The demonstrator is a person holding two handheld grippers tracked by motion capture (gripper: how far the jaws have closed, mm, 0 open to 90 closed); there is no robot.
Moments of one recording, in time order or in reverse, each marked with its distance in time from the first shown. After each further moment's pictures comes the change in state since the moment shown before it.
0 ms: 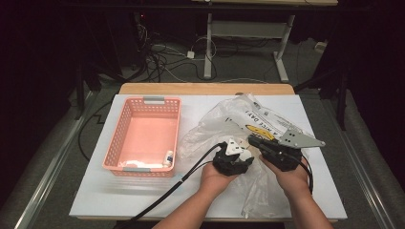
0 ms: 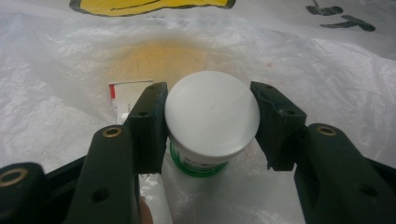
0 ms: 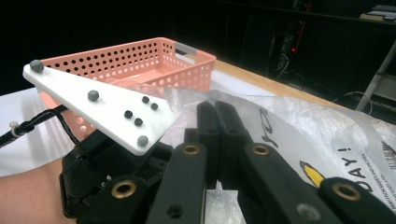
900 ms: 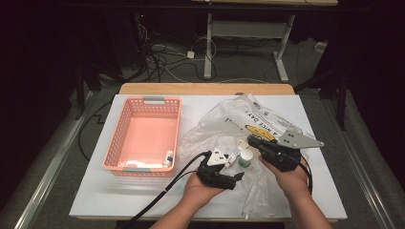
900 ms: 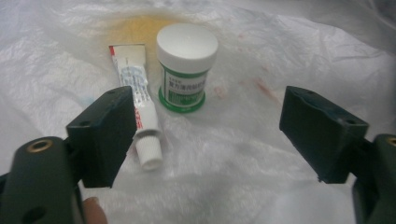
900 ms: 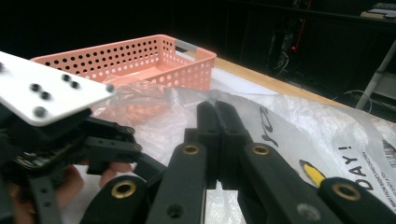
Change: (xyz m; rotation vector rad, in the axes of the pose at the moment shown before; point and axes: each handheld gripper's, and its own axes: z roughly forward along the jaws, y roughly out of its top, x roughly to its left) left arm -0.003 -0.028 -0.057 0.012 -0.076 0.009; right arm 0.002 -0.001 0.001 0.010 -0.004 -0.002
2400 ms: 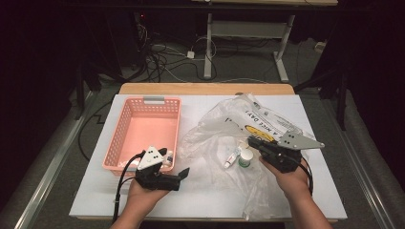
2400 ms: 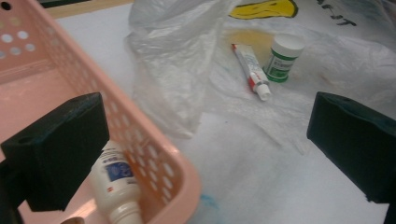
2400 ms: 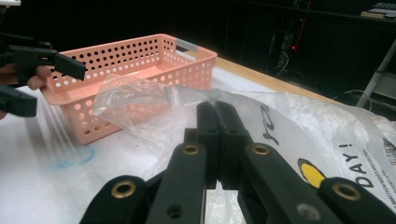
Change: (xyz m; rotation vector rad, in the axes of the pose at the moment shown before) left arm 0.046 -0.038 -0.143 -0.093 0.241 -0.112; right arm 0.001 0.000 -0.002 0.000 0.000 -0.002
